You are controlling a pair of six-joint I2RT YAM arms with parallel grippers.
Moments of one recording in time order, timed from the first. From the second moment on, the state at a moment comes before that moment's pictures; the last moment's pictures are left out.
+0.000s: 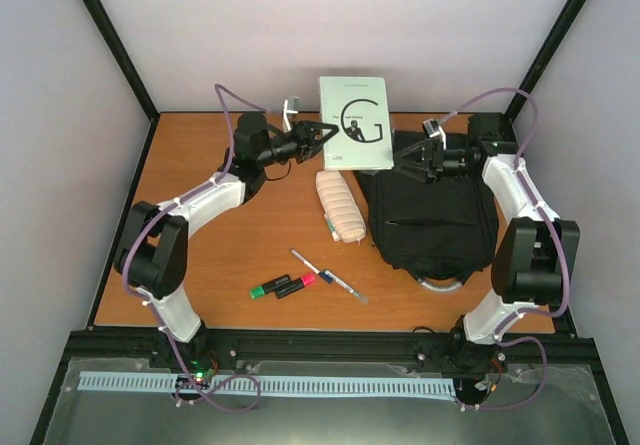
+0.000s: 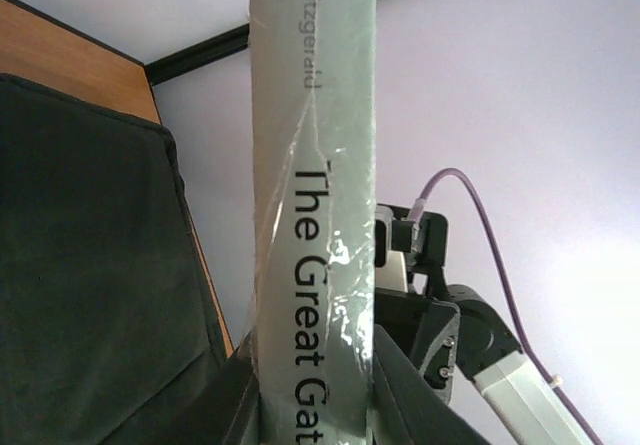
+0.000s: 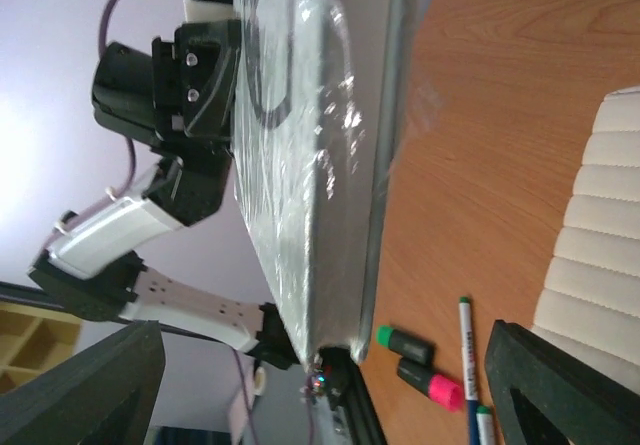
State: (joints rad) left arm -0.43 1.72 1.21 0.51 0.73 -1.21; right arm -0.05 1.65 1.34 -0.76 -1.40 0.06
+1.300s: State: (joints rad) left arm -0.51 1.85 1.25 0.70 0.69 -1.41; right arm -0.02 1.75 1.42 -0.72 -1.54 0.28
